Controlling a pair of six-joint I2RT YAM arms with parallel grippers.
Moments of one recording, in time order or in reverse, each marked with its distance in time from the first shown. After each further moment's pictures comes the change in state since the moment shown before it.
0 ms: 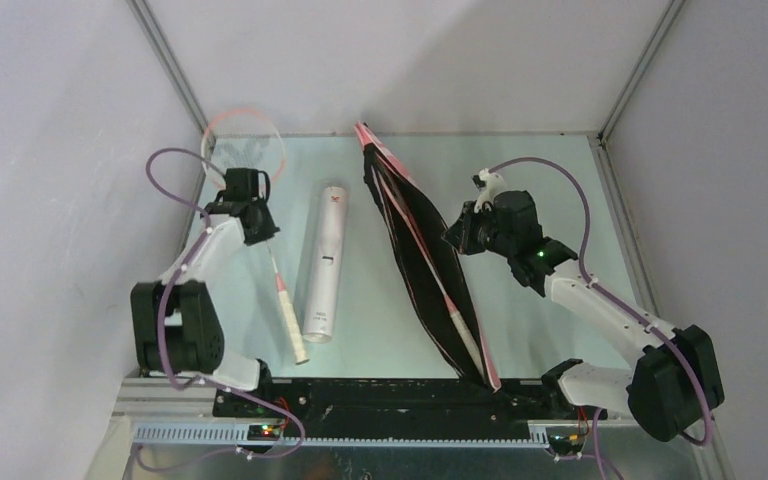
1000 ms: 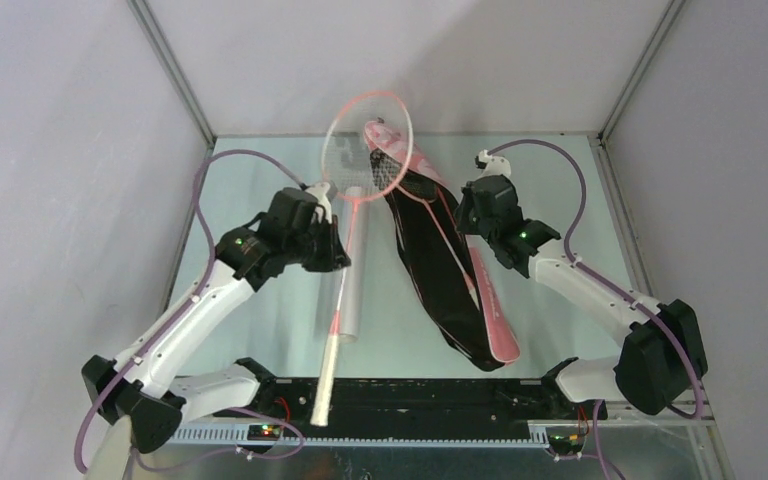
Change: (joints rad) left arm -0.578 -0.424 0.083 -0.262 0.234 -0.163; right arm 0.074 0.135 0.178 -0.103 0.465 0.066
